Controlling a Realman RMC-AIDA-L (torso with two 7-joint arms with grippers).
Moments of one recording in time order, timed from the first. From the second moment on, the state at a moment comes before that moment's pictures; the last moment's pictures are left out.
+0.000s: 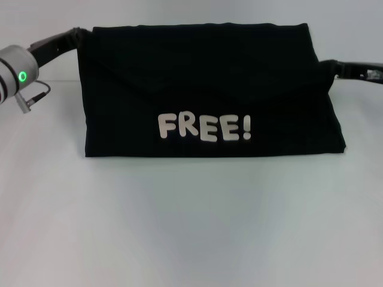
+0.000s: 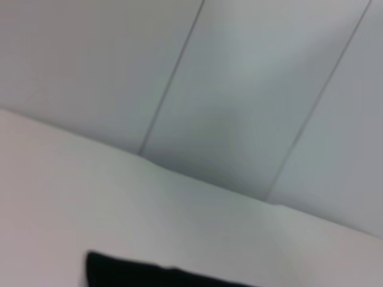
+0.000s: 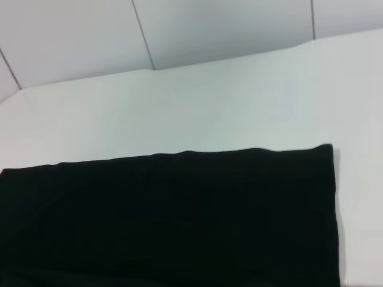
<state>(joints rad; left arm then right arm) -0.91 -2.00 0.03 0.29 1.99 0.71 -1.42 0.93 1.95 -0.29 -0.31 -2.31 -0.66 1.74</state>
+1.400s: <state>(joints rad) -0.86 -2.04 0.16 0.24 1.86 0.52 -1.27 0.83 2.01 -0.30 -0.38 -2.02 -0.75 1.64</state>
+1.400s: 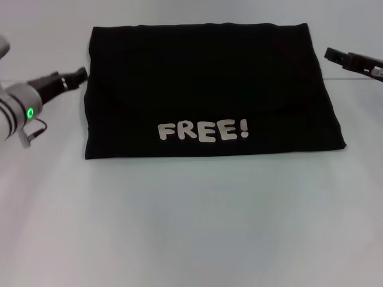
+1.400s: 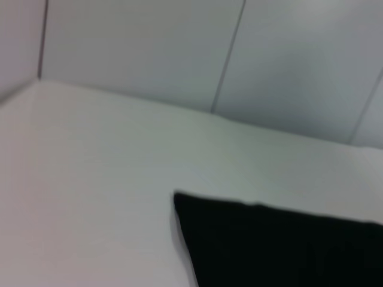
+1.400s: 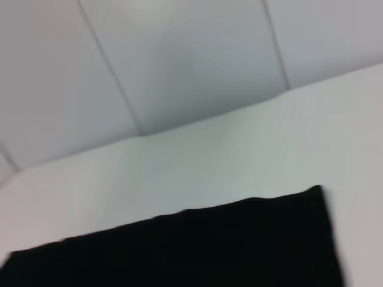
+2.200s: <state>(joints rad) -0.57 -2.10 0.52 0.60 2.10 1.03 -1.86 0.66 1.94 -0.35 -0.40 -2.03 -1.23 1.66</state>
